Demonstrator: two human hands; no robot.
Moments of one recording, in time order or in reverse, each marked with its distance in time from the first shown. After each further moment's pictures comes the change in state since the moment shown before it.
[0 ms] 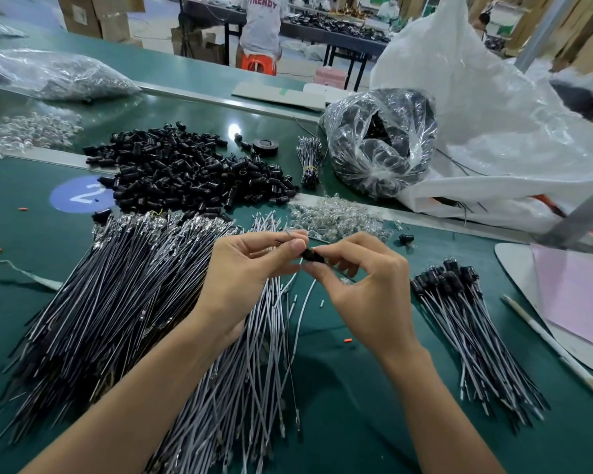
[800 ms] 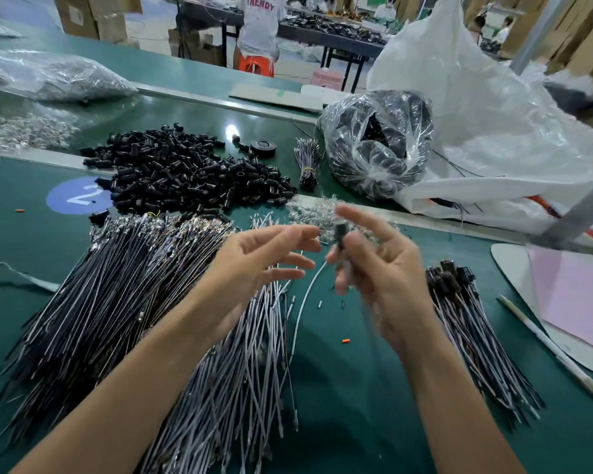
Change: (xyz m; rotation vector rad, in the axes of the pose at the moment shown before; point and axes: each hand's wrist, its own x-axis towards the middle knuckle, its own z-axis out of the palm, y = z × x) left_hand 0.004 0.007 -0.012 0.051 -0.341 -0.073; right_hand 0.009 0.006 -0.020 1.058 -0.184 0.451
